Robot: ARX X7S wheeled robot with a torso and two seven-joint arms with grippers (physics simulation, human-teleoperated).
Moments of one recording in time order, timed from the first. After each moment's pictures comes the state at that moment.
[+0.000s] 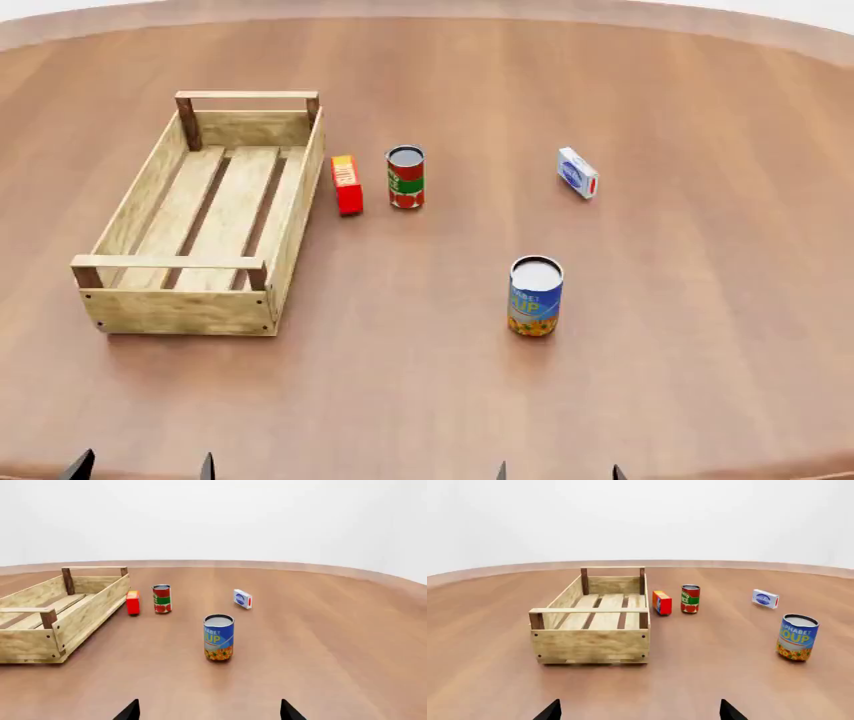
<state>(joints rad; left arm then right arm) 0.00 0.00 0.00 0.00 0.00 0.00 0.00 0.00 0.00 0.00 0.00 0.00 0.00 0.00</state>
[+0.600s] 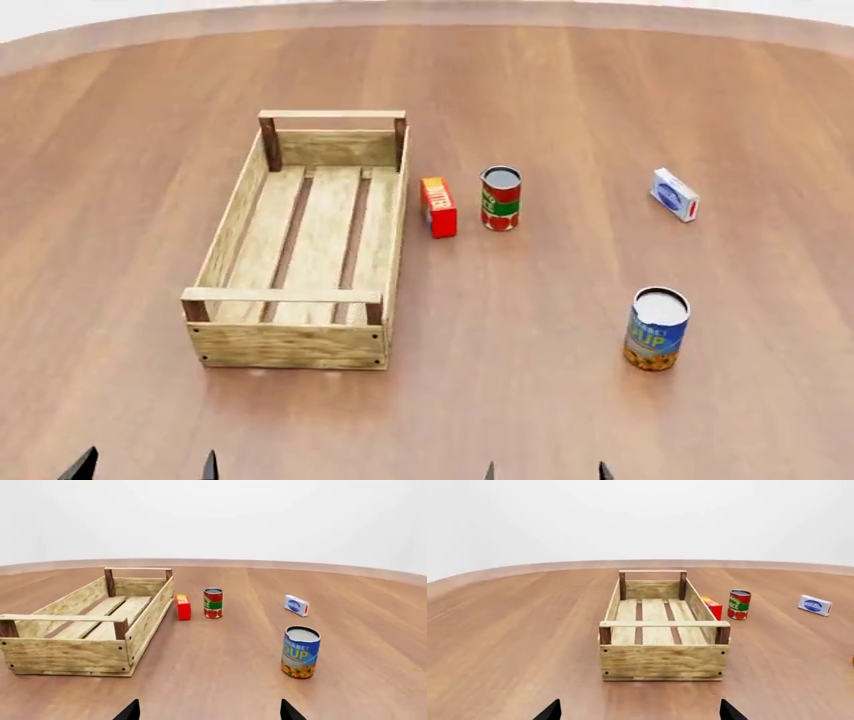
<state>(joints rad) -0.01 -0.06 0.07 0.00 -0.06 -0.01 -0.07 0.03 0.06 -0.09 0.06 0.05 -0.03 0.06</state>
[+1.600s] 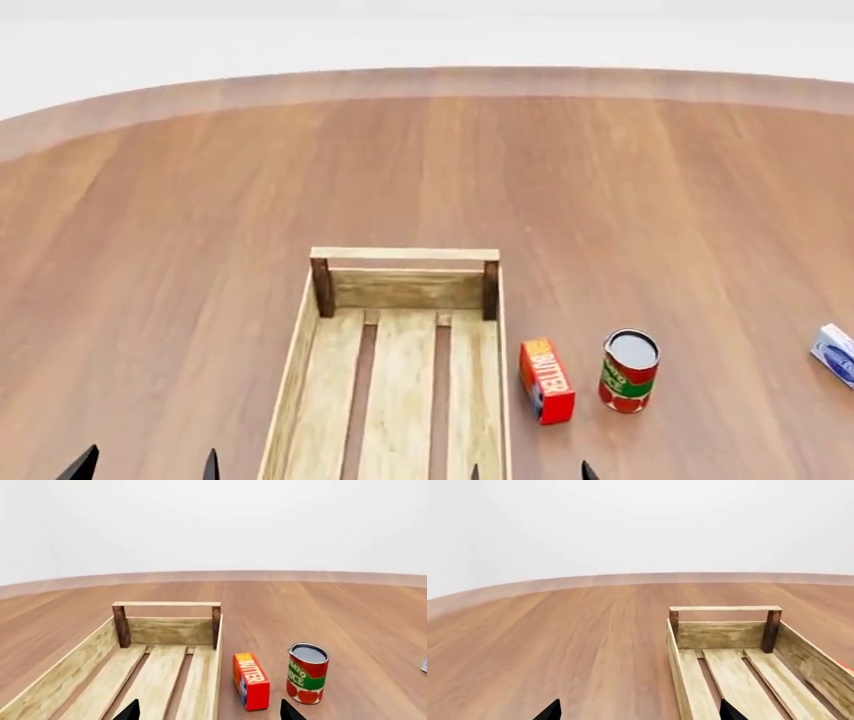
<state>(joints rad) -0.02 -0.11 0.14 0.00 -0.12 -0.01 -0.14 0.04 0.11 -0.16 0.08 0.14 -0.06 0.07</state>
